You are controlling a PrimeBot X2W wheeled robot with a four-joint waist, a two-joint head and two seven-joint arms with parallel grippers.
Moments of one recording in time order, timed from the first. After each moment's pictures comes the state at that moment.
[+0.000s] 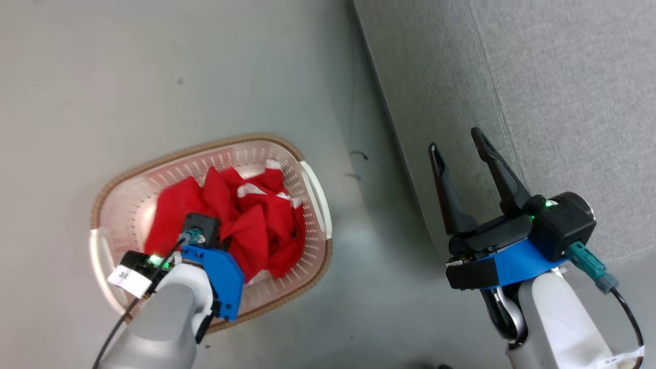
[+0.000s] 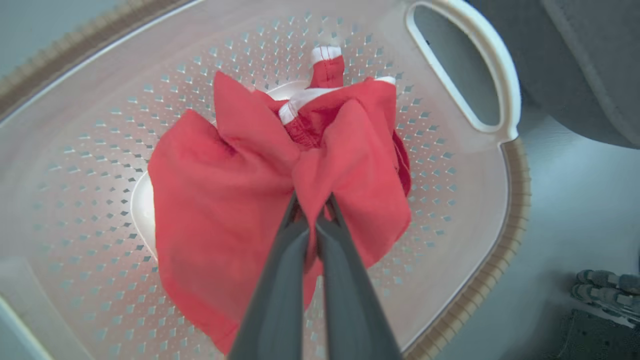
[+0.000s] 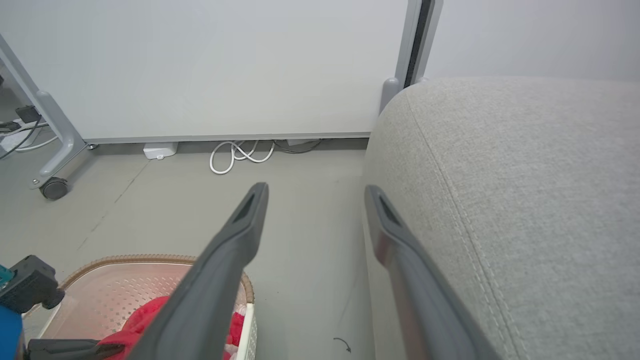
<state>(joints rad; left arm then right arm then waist) -0.69 0.14 -0.67 1.21 -0.43 -0.13 -0.09 -0.34 -0.05 0.18 0.14 0.13 0.13 -0.26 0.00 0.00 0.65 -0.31</state>
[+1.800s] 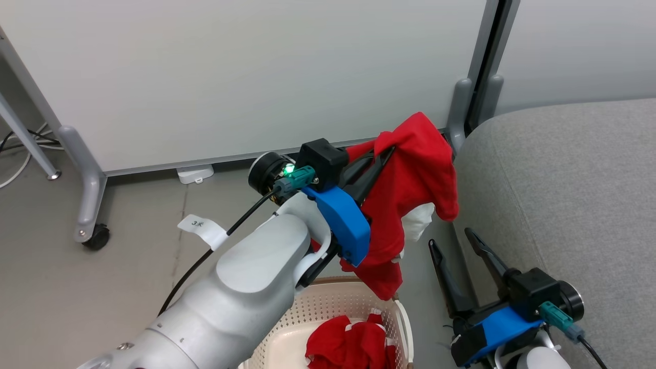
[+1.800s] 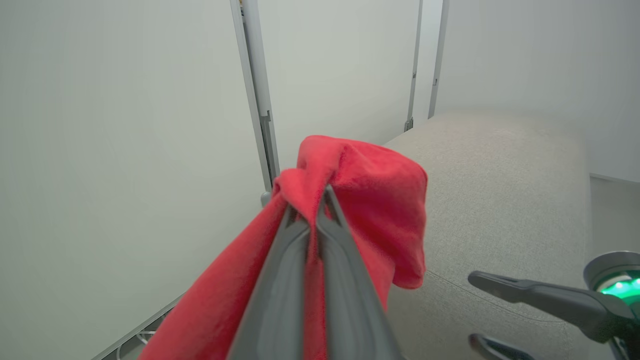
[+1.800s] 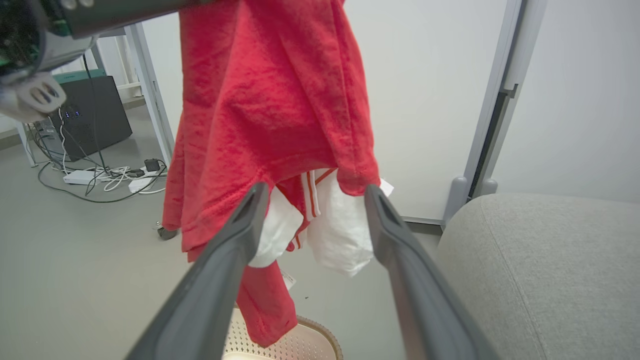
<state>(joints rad) -0.88 0.05 -1.07 0.77 -0.81 -0.13 -0.24 -0.12 -0.05 0.16 0.23 0.08 0.13 -0.18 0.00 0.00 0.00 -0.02</state>
